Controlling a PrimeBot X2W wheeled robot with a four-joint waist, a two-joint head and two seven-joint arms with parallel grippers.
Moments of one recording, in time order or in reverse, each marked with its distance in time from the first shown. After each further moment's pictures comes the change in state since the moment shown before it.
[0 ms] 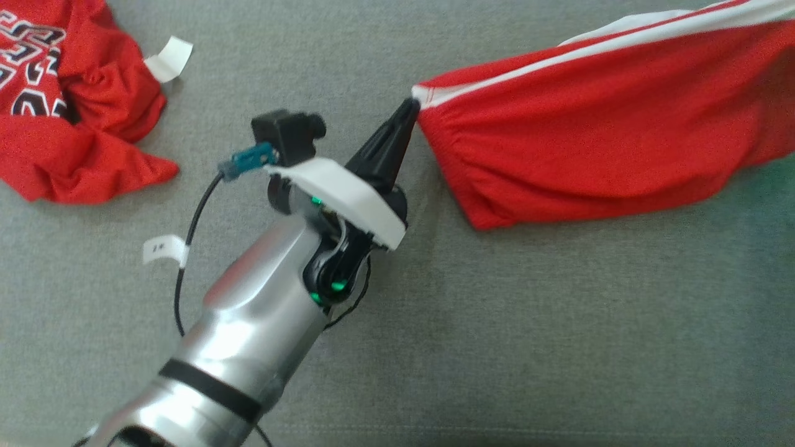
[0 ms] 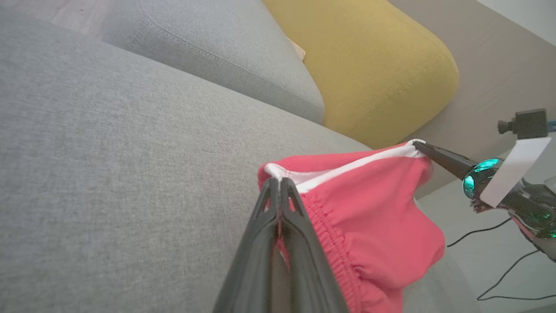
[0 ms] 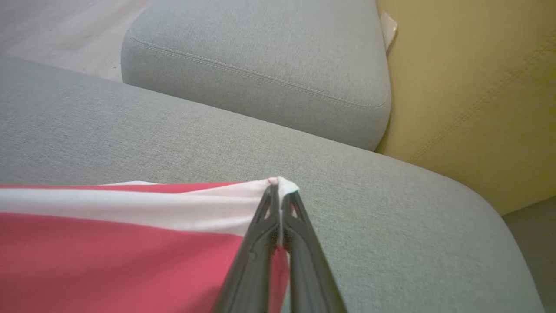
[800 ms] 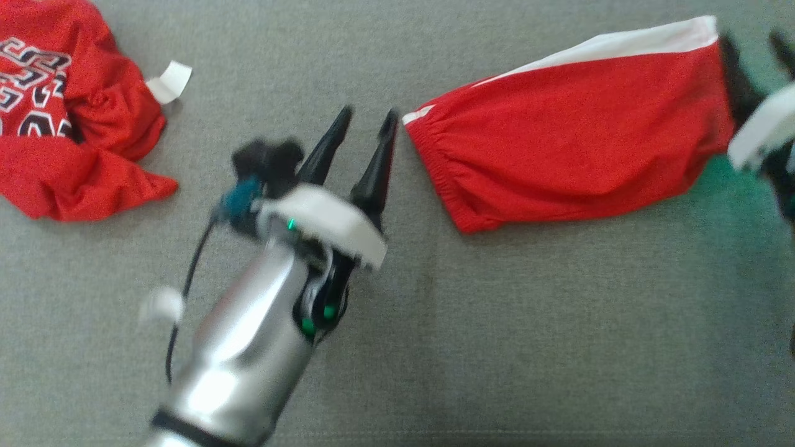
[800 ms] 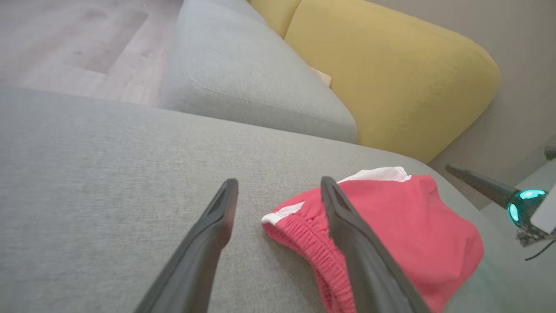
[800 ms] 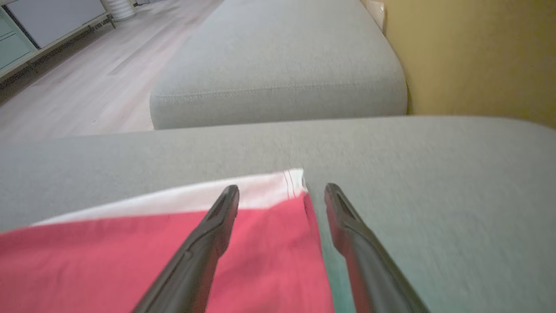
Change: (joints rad) left arm 0.089 0.003 0.111 -0.086 0.253 0.153 -0.026; right arm -0.044 0.122 0.094 0.334 0.237 0.000 -0.298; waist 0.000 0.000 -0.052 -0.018
